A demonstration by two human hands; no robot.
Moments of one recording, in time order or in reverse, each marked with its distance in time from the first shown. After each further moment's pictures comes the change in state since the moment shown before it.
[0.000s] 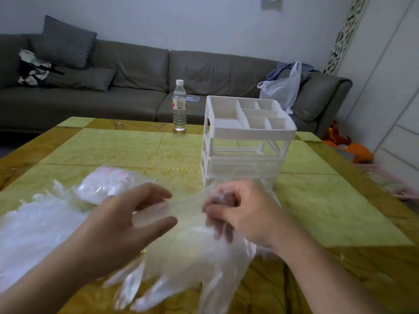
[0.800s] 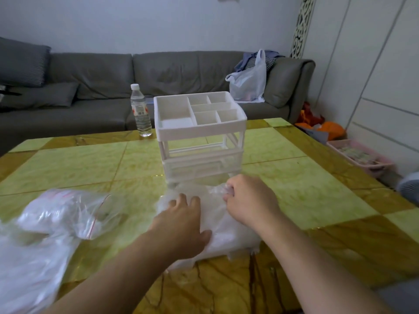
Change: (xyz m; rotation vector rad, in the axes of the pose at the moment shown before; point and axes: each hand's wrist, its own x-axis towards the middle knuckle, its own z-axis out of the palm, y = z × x) left_hand 0.086 0.067 0.155 0.697 -0.443 -0.013; right_hand 0.011 0.071 -0.080 -0.837 0.480 0.209
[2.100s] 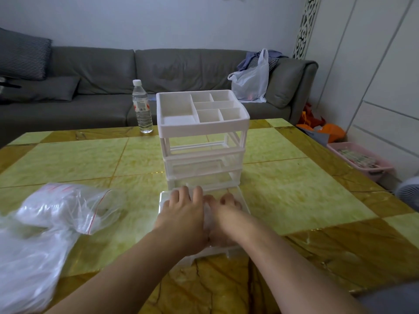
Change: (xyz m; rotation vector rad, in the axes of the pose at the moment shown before) left_hand 0.007 0.005 0.009 0.042 0.062 0.007; right_hand -0.007 -0.027 0.030 -0.081 -0.677 0.010
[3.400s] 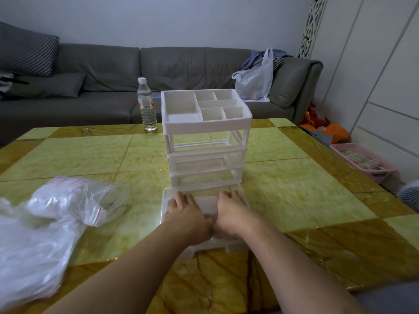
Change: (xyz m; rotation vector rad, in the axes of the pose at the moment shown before) left_hand 0.015 0.007 0.019 -0.230 -0.152 -0.299; right_hand -0.002 0.004 -0.002 0.175 0.086 0.073
